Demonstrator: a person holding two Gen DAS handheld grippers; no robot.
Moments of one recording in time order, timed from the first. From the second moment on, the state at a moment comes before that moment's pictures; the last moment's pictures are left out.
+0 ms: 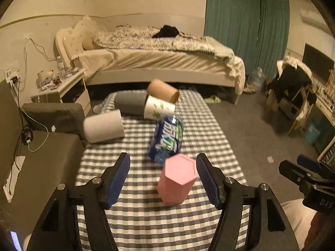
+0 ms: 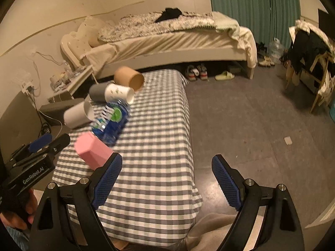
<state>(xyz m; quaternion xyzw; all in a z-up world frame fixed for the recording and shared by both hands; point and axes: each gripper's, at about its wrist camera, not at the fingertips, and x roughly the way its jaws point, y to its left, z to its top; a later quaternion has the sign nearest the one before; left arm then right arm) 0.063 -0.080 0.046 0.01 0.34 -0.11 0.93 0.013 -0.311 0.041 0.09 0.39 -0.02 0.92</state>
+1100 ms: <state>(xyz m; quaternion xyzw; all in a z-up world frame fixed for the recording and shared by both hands) 0.021 -0.002 -0.013 0.00 0.30 -0.07 0.95 0.000 -0.217 0.002 0.01 0.32 0.01 0.95</state>
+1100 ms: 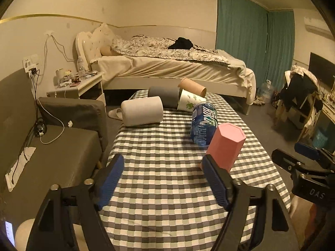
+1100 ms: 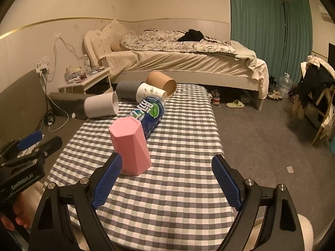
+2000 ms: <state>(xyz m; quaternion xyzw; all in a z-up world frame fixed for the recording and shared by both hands) 0.028 0.011 -0.019 -0.02 0.32 -0.03 0.95 0.008 -0.226 -0.009 0.01 0.33 -0.02 0.94</state>
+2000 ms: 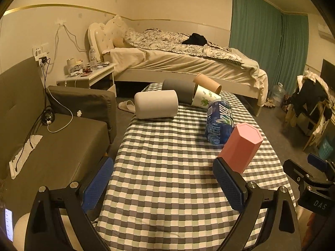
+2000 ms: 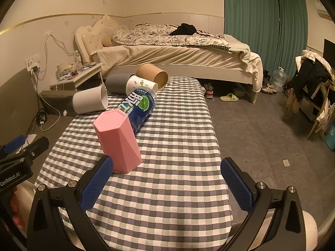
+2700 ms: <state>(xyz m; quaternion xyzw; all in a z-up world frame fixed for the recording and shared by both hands) 0.027 0.008 -0.017 -0.01 0.32 -0.02 0.95 0.007 -0.227 -0.008 0.01 0.34 -0.02 0.94</state>
